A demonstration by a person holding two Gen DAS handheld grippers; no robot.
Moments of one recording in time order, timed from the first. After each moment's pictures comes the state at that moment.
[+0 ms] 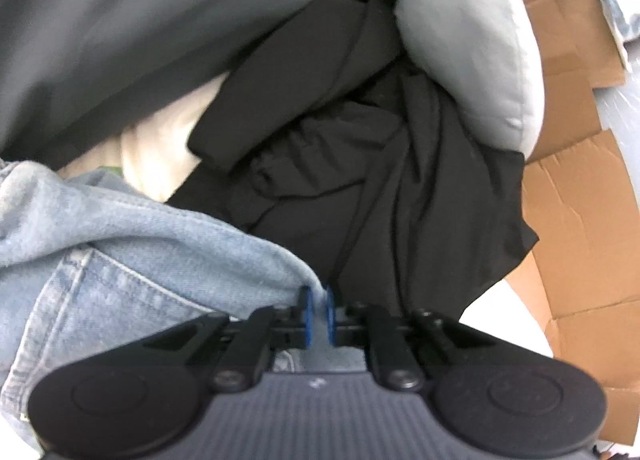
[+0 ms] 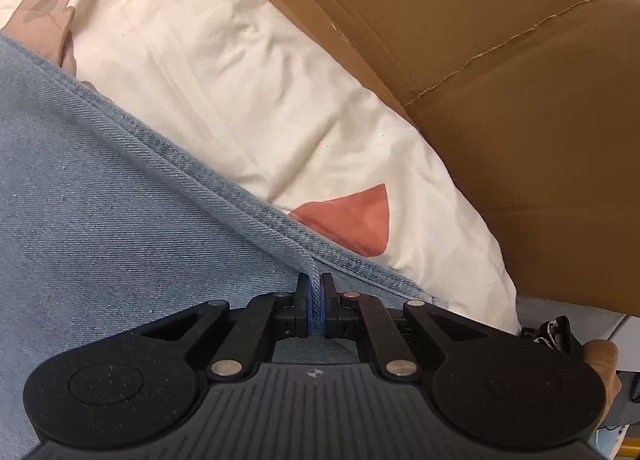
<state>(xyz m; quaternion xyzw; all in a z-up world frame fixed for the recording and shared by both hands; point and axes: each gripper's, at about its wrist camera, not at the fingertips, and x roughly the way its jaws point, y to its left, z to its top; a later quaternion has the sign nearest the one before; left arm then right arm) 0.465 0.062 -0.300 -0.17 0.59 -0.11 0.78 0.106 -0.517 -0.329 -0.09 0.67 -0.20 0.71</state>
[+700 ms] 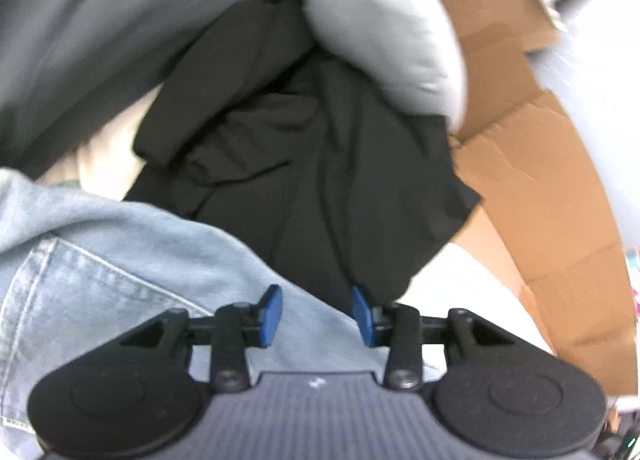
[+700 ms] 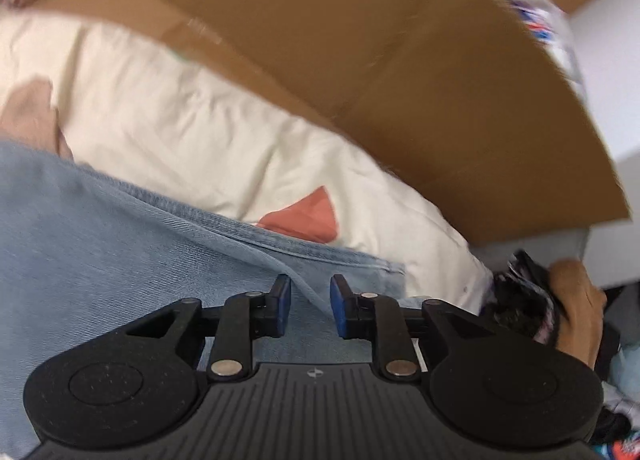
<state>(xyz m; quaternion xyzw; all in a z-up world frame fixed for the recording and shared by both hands) 0.433 0.047 -0.279 -0.14 0.55 -0.20 0.80 0.083 -0.498 -0.251 -0.01 0.59 -0.31 0.74</state>
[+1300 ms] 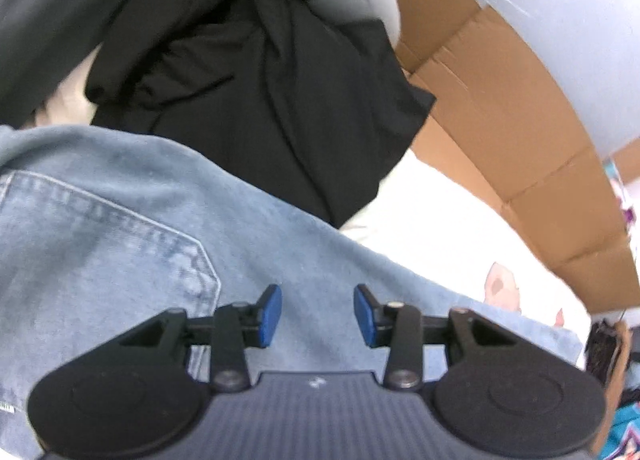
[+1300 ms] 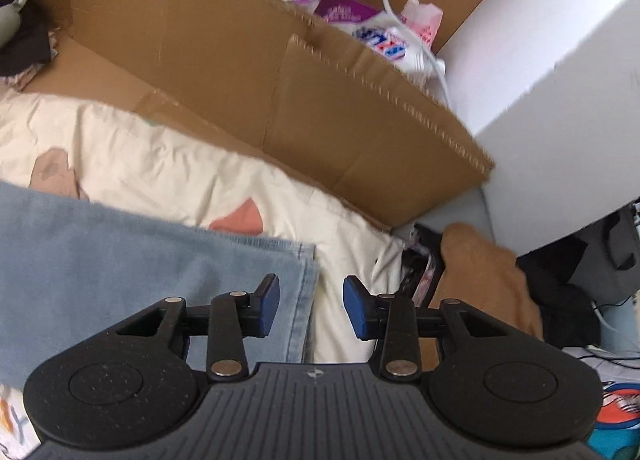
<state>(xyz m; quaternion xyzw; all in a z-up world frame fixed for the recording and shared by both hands) 0.398 0.037 -0.293 -0.07 0.56 -0.26 0.79 0.002 -0.499 -0.154 0.03 0.56 -0.33 0.76</state>
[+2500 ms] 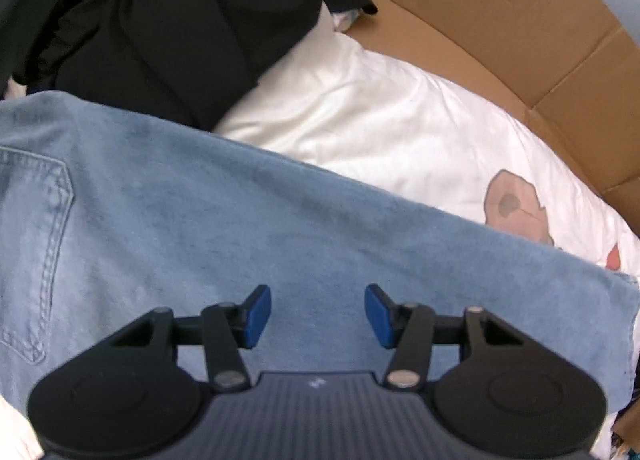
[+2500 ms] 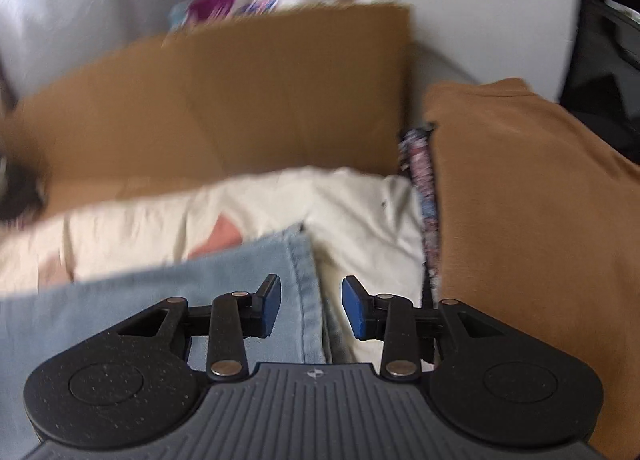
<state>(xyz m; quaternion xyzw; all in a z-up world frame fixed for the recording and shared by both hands) 0.336 -0.087 -0.293 0.05 0.62 -0.19 0.76 -0.118 -0.536 -0.253 0.24 0.31 -0.39 0.83</state>
